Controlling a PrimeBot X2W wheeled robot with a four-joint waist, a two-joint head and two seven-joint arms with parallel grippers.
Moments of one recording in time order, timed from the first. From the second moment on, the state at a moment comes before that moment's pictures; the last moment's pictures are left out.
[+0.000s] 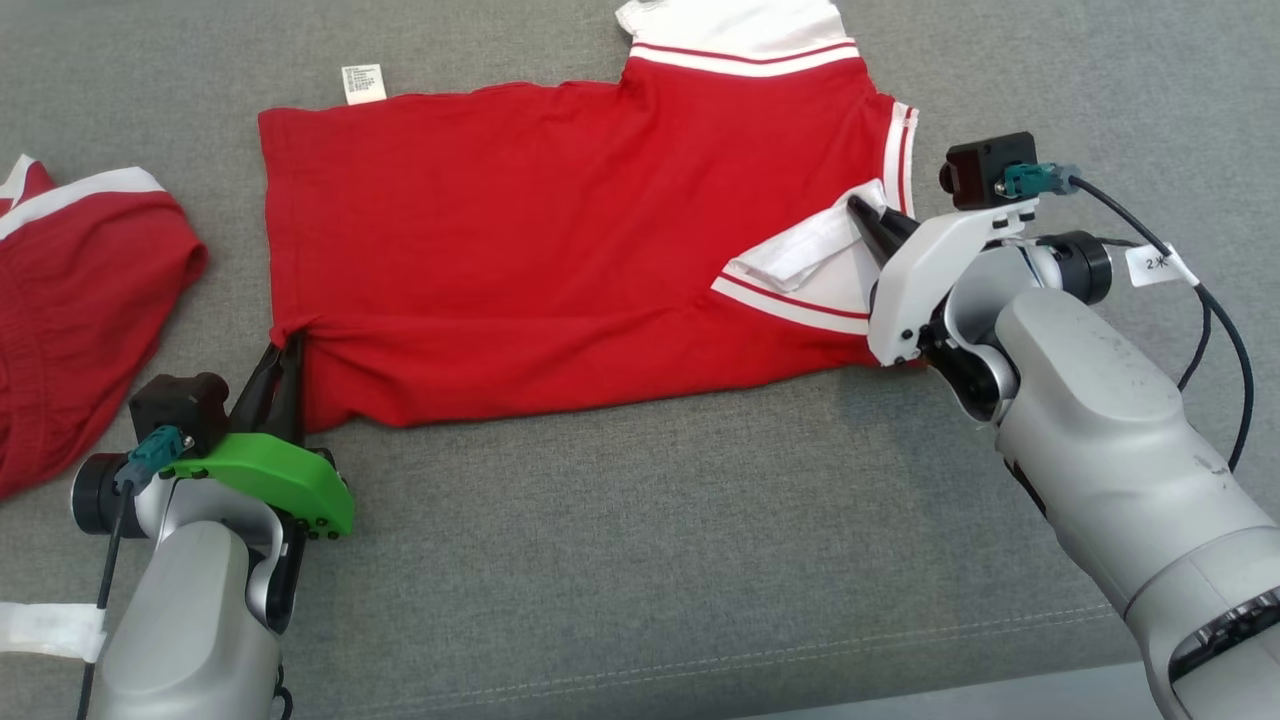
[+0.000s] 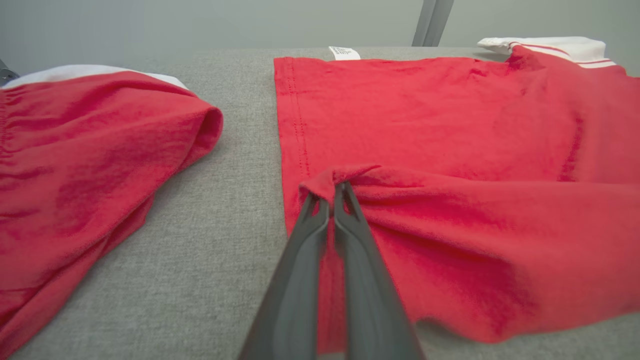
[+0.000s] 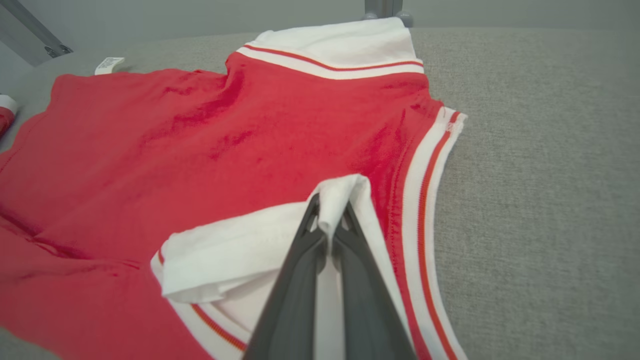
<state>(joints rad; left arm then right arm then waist) -0.49 0.21 -0.16 0.70 -0.33 -0.13 -0.26 -0.91 -0.19 0.56 0.90 0.63 0.13 0.02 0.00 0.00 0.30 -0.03</state>
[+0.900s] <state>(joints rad) -0.44 0.18 -0.12 0.61 -0.31 -0.12 -0.26 -0.96 -0.20 0.70 1.08 0.73 0.13 -0.23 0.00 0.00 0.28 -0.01</state>
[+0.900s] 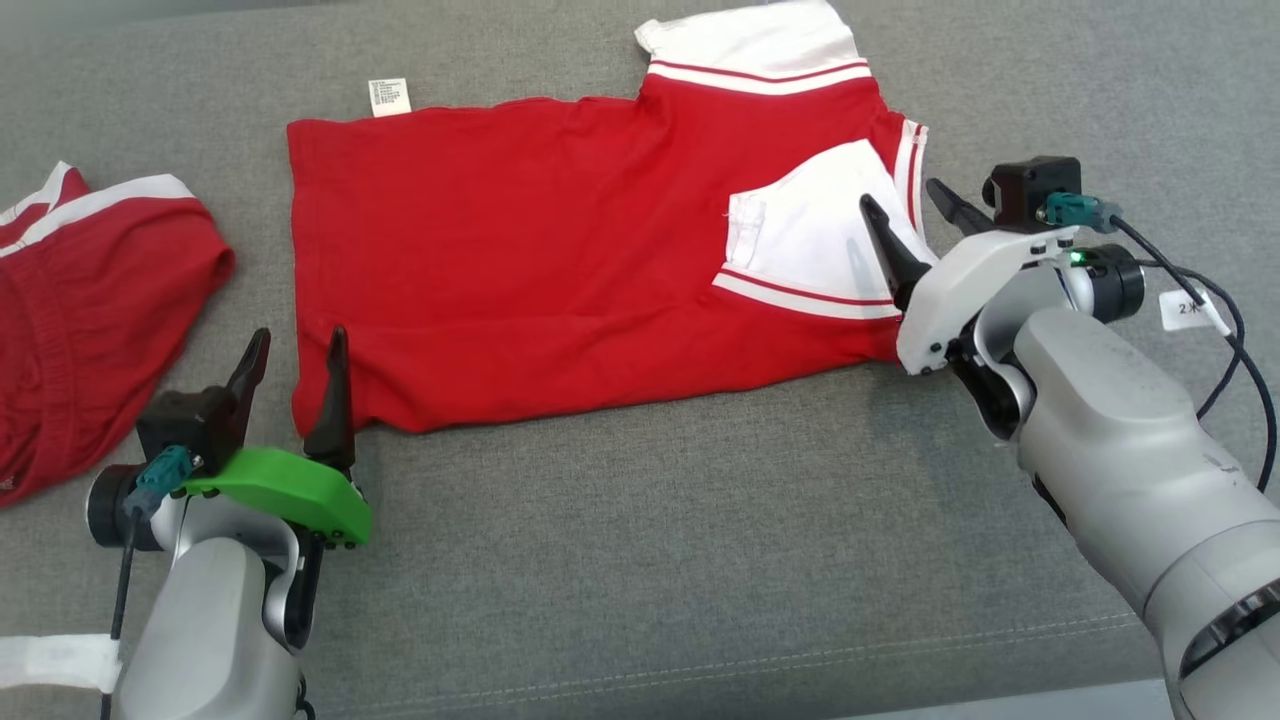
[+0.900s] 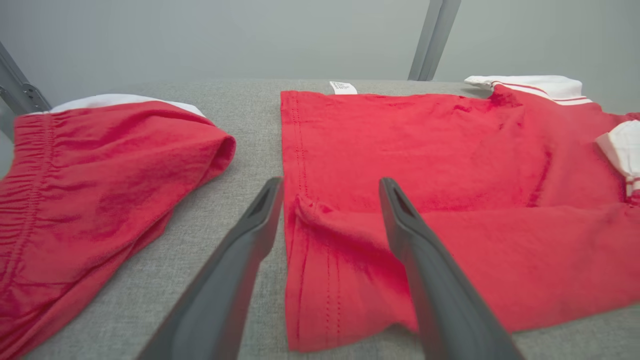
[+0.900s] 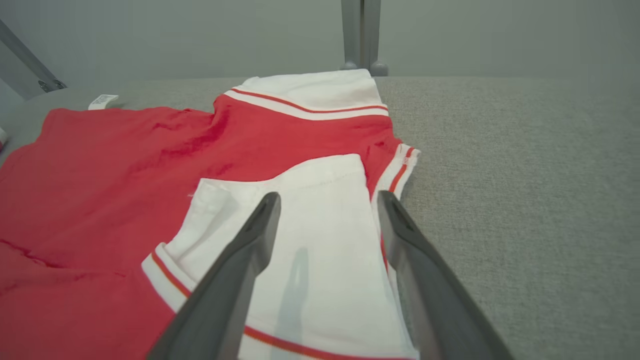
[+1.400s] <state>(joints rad) -0.28 0.14 -0.05 0.50 -0.27 -0.12 -0.26 -0.82 -0.26 0.67 0.99 0.72 0.13 -0.26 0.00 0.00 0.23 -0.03</state>
